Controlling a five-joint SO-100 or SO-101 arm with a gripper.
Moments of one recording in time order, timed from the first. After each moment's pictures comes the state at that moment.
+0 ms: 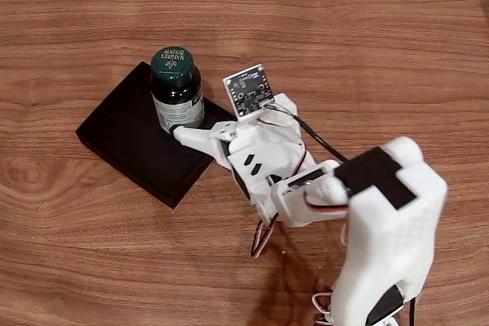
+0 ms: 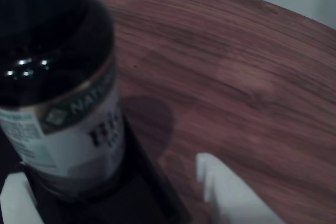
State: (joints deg) arm -22.9 75.8 143.3 -50.9 182.0
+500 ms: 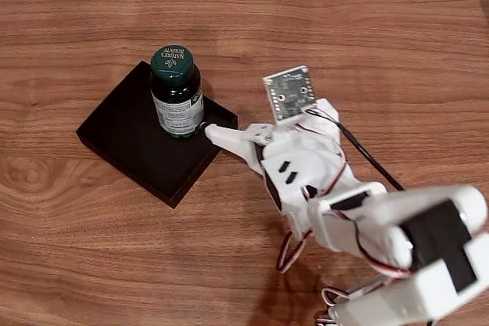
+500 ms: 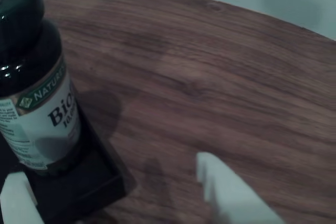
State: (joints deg) arm -18.0 99.5 160.8 -46.1 183.3
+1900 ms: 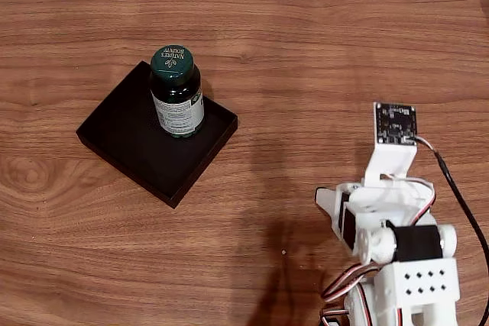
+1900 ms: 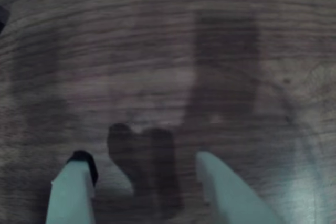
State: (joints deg) arm 3.0 173.7 173.3 48.9 178.2
